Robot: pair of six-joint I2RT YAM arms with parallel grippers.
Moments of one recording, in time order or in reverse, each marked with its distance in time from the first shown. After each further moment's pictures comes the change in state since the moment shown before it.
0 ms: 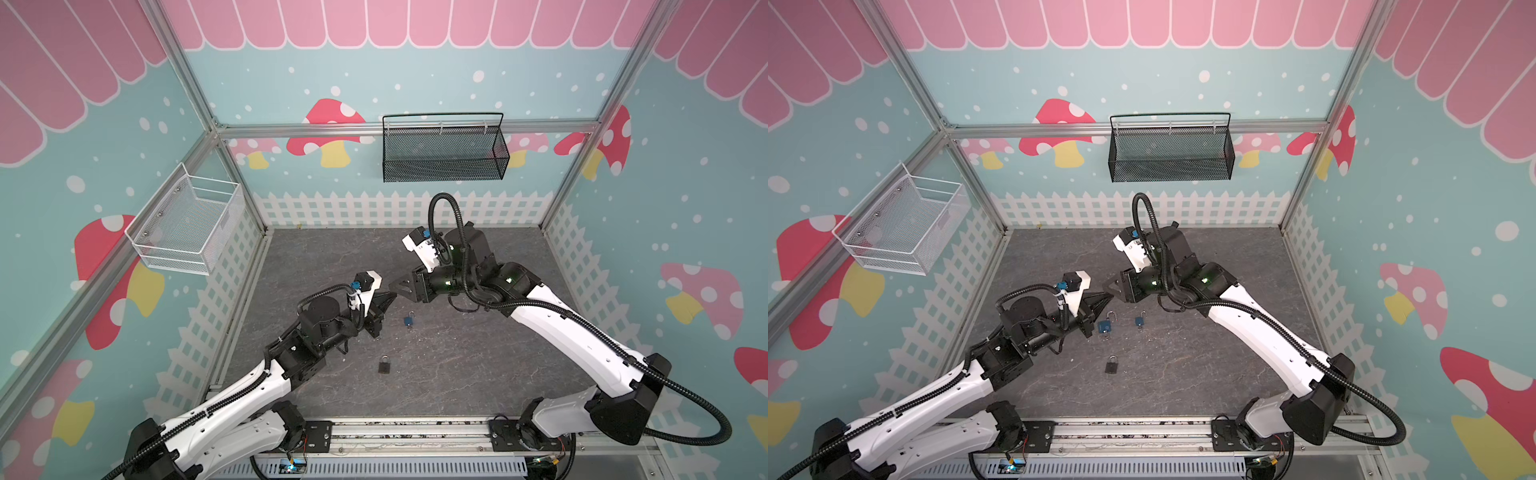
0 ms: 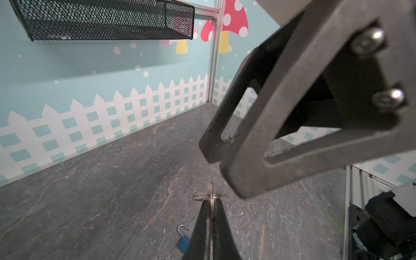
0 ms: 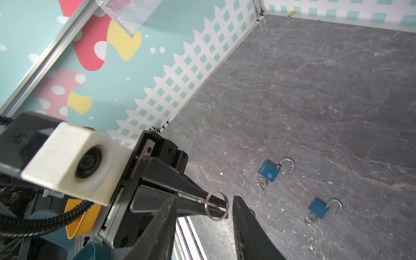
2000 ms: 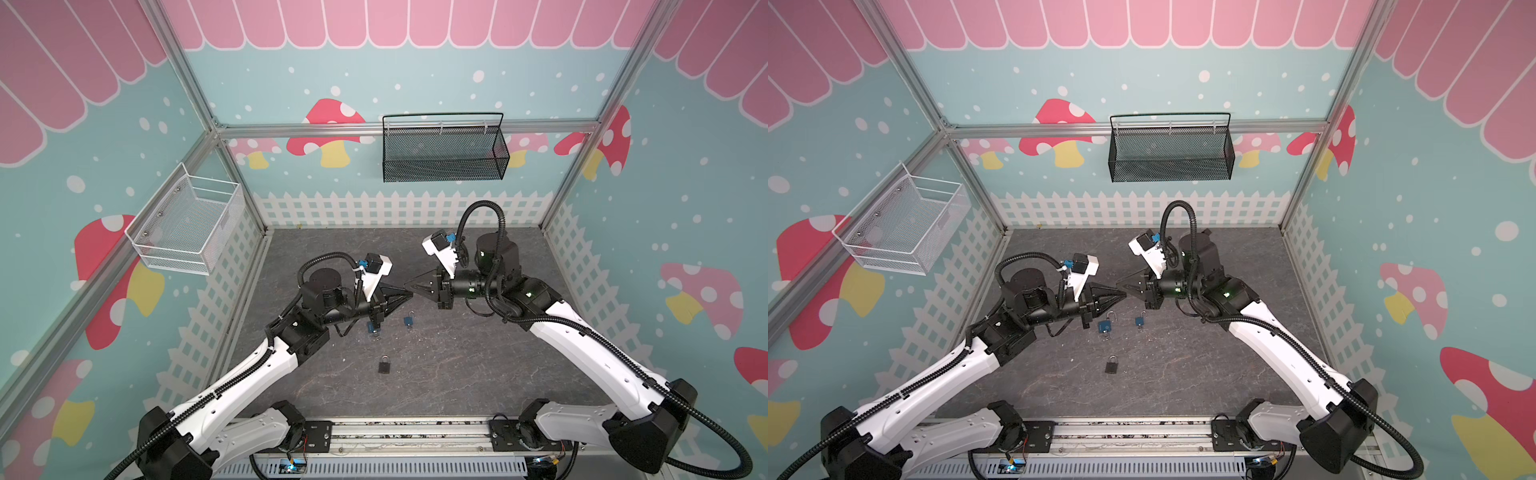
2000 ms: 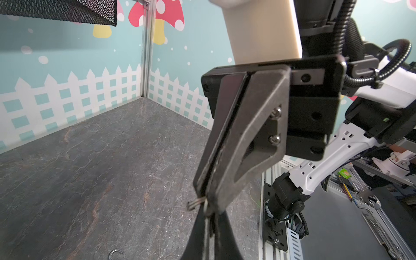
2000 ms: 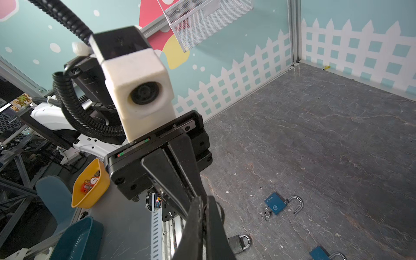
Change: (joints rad) left arm 0.103 0.137 0.195 -0.072 0.466 -0.120; right arm -0.119 -0.162 -0.242 0.290 -0.246 -0.095
